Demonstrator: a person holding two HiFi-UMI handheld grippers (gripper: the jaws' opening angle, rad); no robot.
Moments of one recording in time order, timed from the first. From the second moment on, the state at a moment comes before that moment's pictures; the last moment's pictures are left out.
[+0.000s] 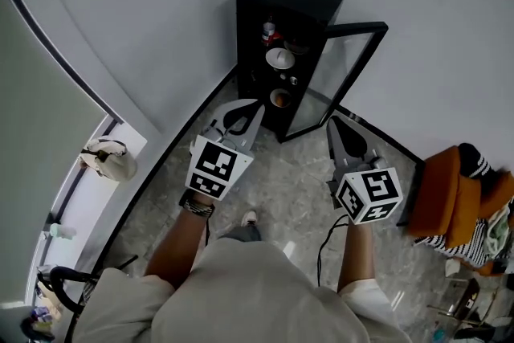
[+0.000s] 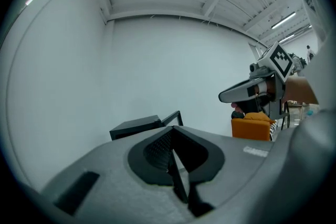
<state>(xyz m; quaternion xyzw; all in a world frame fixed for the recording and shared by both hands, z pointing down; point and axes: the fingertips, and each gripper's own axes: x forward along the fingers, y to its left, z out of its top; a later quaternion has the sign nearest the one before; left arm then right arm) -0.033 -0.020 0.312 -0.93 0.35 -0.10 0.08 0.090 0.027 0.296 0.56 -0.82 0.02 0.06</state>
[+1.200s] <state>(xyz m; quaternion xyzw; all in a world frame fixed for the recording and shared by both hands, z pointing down) -0.019 -0.198 0.376 -0.93 0.35 -0.11 0.00 0.103 -0.158 0.350 0.56 -0.82 0.06 0.08</state>
